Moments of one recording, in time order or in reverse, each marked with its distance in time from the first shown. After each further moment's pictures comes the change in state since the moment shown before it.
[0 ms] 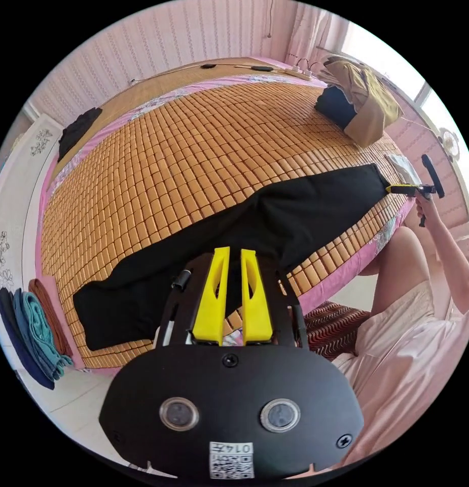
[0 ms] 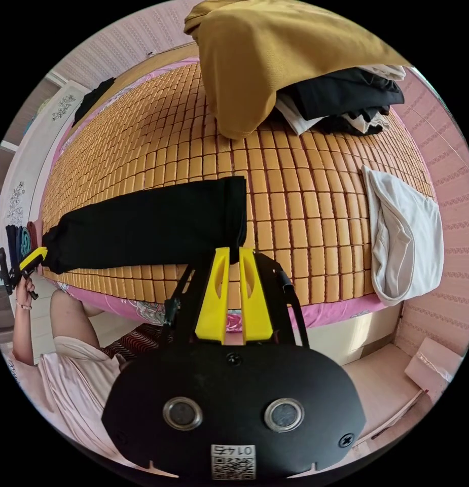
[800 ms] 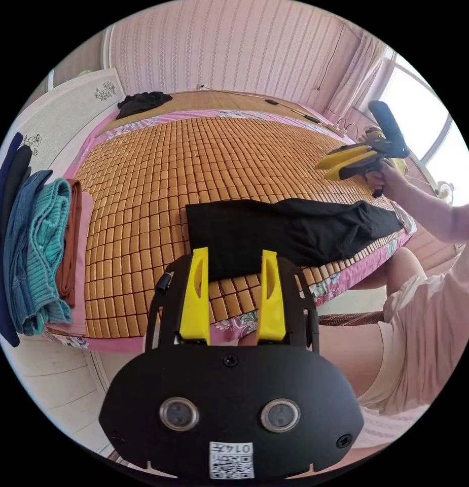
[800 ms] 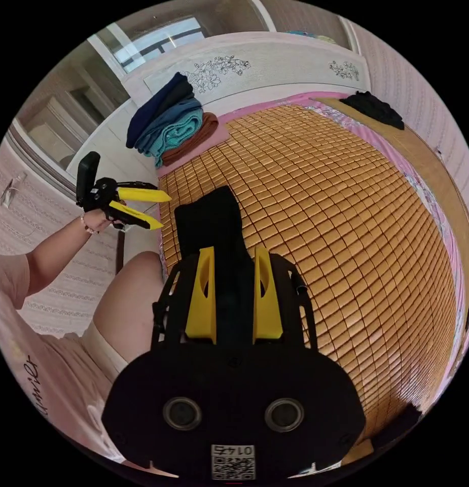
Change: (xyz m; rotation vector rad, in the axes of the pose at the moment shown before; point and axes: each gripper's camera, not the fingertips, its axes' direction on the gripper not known) left arm -0.279 0.212 -0.079 0.231 0.077 -0.176; right arm -0.587 -0.157 -0.088 0.043 -0.355 -1.116
